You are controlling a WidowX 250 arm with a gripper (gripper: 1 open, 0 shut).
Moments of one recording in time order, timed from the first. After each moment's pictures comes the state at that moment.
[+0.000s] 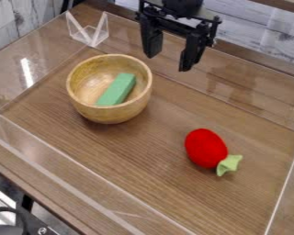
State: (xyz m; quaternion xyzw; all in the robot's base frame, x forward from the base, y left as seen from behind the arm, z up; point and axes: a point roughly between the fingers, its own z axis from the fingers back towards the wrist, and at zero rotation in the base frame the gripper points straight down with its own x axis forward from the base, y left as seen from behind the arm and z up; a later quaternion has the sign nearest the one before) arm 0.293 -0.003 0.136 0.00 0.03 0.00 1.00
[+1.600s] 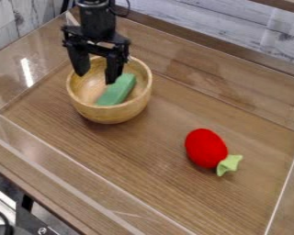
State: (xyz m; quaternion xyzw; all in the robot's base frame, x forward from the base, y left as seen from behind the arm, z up) arm 0.280 0.109 0.072 0.00 0.01 0.10 1.00
